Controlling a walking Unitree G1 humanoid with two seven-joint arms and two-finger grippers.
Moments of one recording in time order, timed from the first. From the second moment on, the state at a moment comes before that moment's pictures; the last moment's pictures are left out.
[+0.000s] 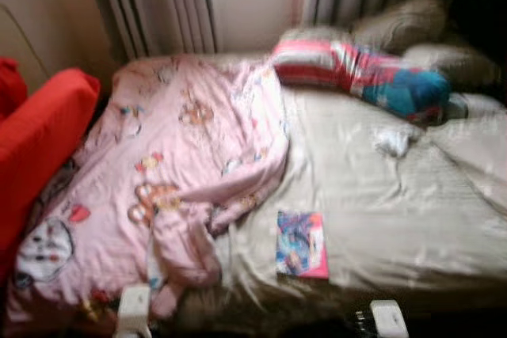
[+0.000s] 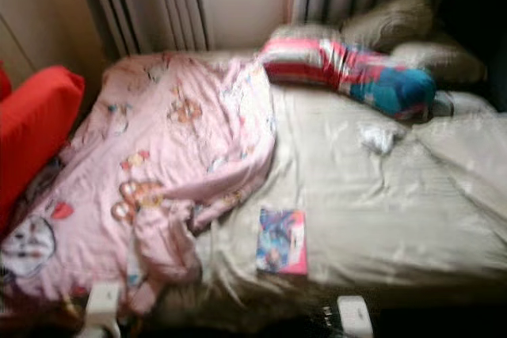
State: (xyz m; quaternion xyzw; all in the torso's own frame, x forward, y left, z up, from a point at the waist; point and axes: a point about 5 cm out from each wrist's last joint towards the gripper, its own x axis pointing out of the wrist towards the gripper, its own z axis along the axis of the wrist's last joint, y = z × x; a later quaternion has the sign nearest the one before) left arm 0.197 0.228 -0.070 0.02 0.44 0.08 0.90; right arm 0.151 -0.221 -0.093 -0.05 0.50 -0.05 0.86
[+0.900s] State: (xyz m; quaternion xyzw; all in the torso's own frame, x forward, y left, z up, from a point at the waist) left arm 0.205 0.234 -0.064 0.04 0.42 0.06 0.90; right arm 0.165 -0.210 -0.089 -0.04 0.48 -0.04 0.87
